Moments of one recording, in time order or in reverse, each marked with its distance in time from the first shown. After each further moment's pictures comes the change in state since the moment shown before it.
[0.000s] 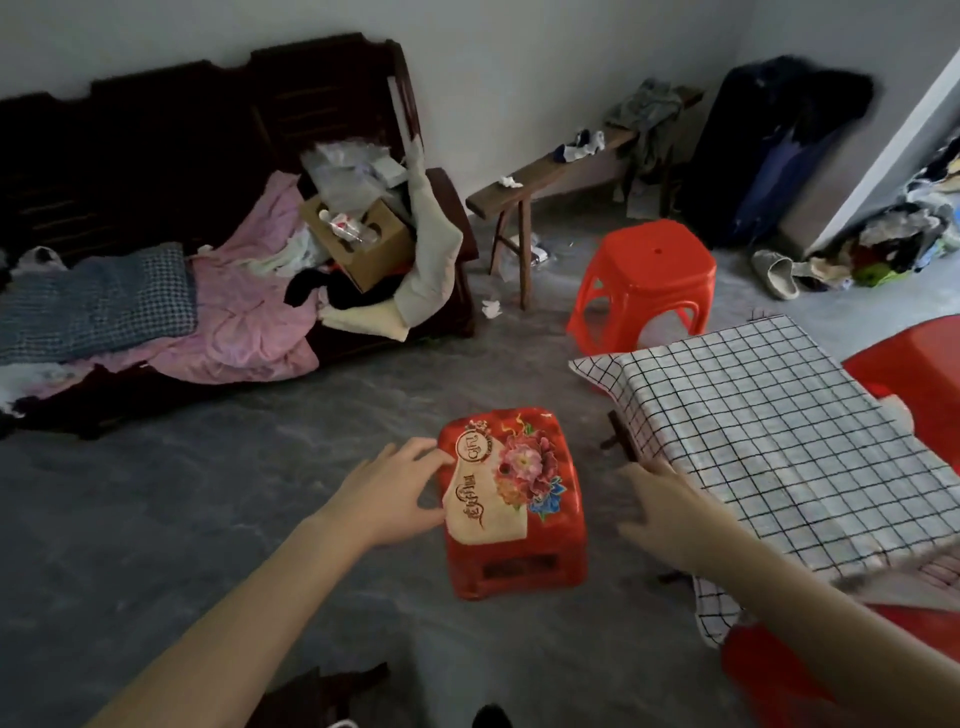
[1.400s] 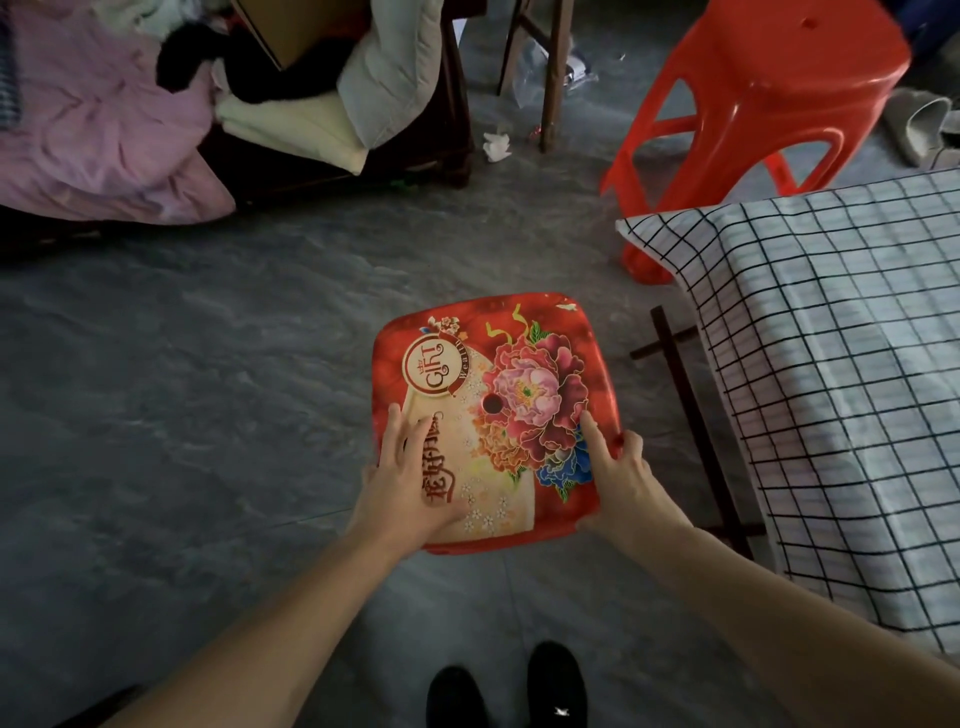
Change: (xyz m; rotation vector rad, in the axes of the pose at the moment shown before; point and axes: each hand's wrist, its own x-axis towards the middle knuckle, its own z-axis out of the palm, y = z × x) left_hand 0.227 -0.061 0.341 -0.520 0.078 -0.317; right_hand 0.272 0.060 0.275 0.109 -0.136 0.050
